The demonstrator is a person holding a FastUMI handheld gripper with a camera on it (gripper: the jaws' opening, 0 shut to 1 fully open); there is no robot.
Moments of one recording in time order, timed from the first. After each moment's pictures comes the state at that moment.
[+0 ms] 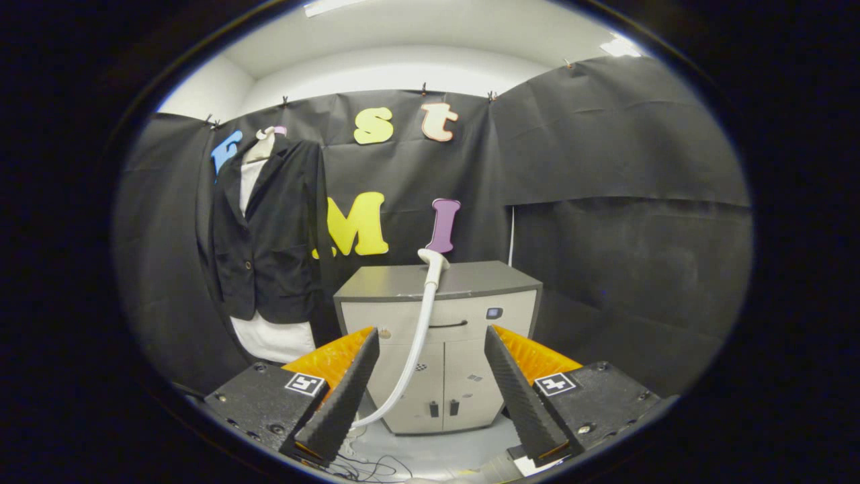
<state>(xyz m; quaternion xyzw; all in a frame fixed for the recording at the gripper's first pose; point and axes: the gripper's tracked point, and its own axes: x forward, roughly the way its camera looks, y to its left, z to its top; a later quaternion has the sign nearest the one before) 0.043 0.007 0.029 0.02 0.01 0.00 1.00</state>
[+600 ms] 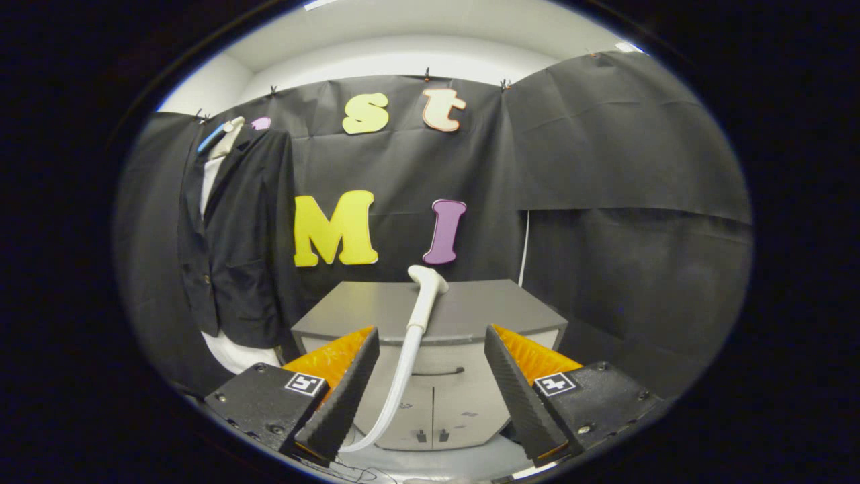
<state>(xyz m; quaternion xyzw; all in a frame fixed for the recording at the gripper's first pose) 0.228 -0.017 0.085 0.00 0.03 0.02 1.00</state>
